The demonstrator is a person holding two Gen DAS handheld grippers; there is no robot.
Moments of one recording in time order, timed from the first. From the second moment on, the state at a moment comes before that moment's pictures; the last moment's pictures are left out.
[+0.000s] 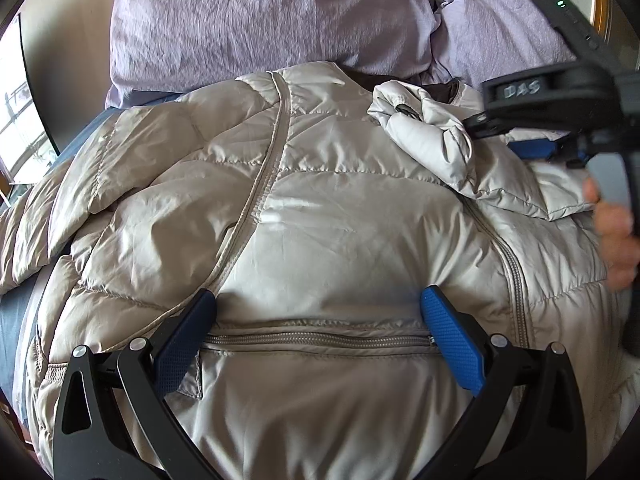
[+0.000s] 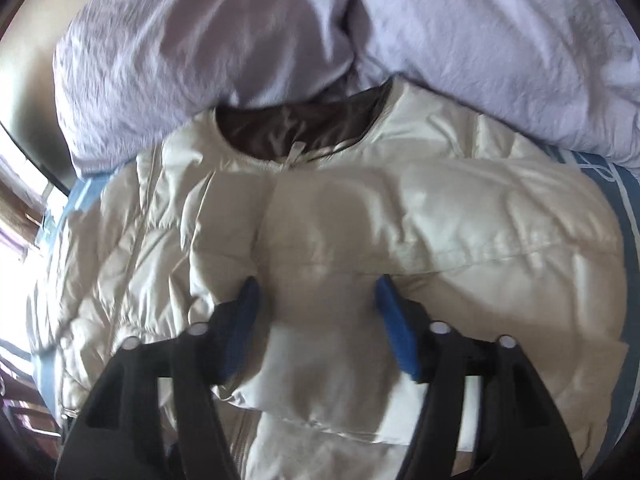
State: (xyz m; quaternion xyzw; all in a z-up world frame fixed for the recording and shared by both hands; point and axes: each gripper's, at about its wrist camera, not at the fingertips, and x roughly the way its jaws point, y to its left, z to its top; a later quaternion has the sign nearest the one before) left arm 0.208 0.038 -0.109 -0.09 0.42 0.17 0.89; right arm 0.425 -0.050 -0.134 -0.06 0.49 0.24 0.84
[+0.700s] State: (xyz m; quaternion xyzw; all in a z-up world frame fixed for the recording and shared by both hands) left arm 0.204 0.041 -0.101 -0.10 0.43 0.15 0.89; right arm 0.413 -0.023 -0.160 -0.15 0.44 0.21 0.86
